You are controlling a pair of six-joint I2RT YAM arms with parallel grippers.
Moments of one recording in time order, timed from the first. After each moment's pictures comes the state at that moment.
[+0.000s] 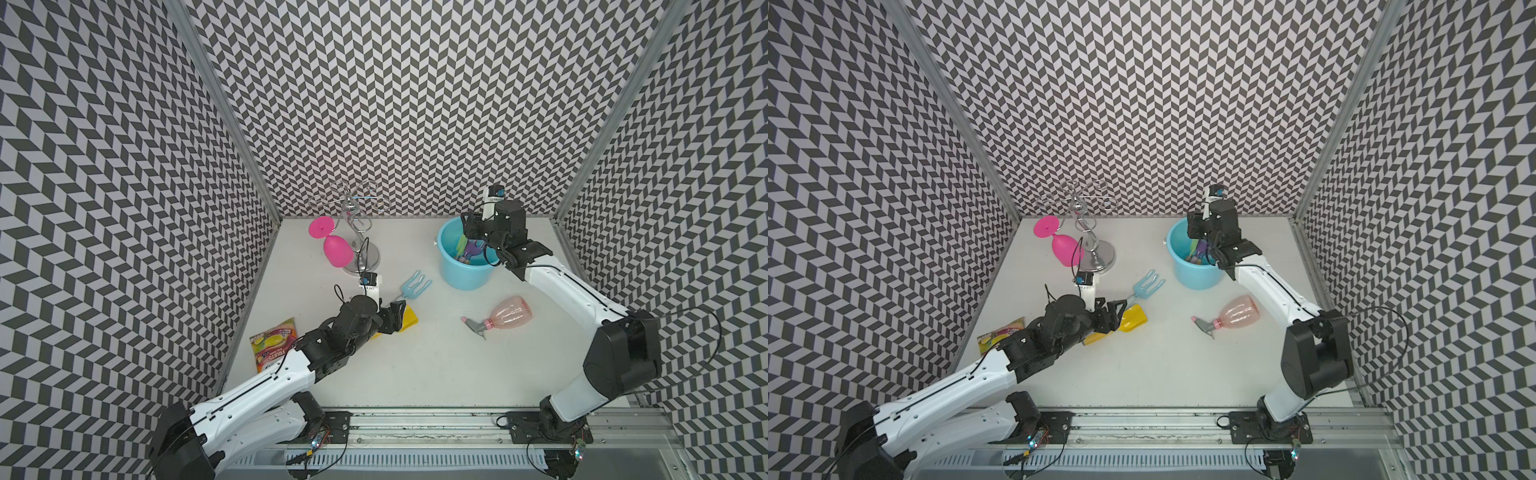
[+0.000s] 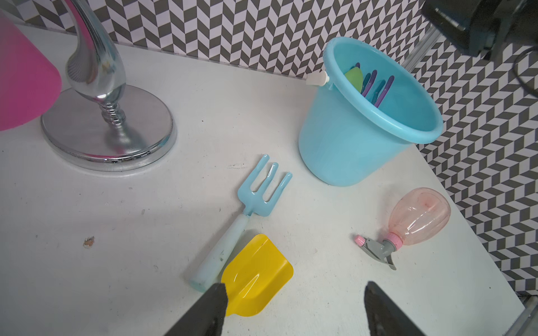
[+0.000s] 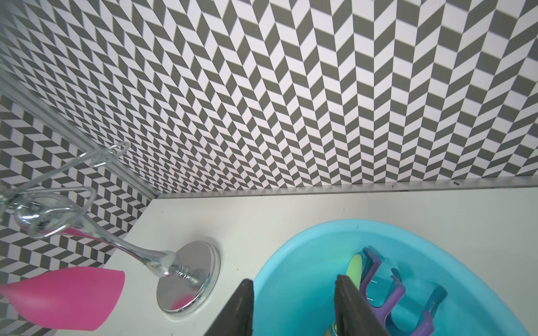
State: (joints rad) left arm -0.82 0.94 0.65 -0.20 -0.24 -0.54; right arm 0.35 1.59 1.34 -0.07 0.03 0.34
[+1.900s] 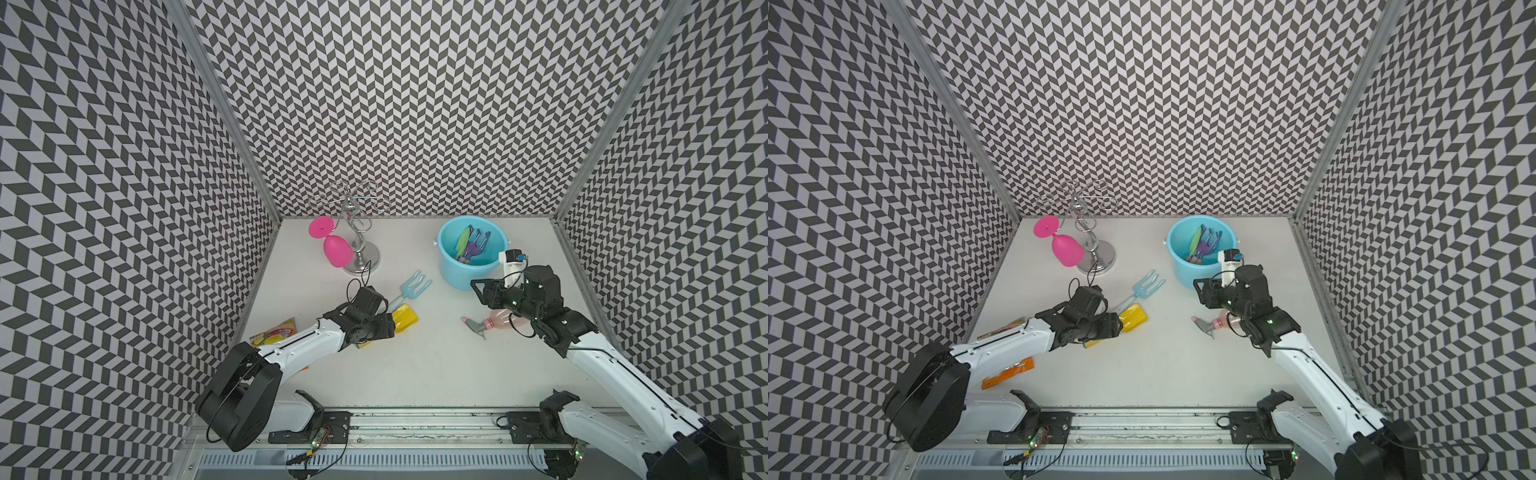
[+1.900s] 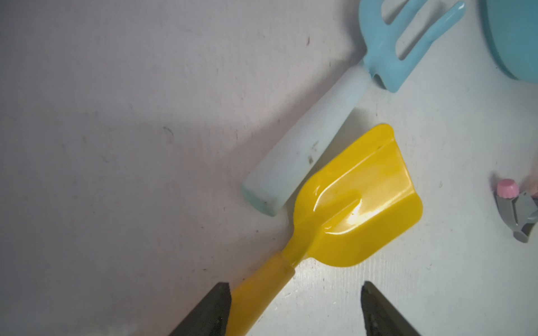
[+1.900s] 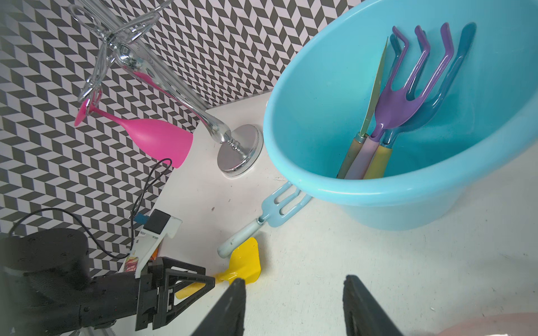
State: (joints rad) left arm -0.61 1.34 0.65 -0.33 0.08 -0.65; right arm 0.38 1.00 0.72 -0.21 -0.24 0.45
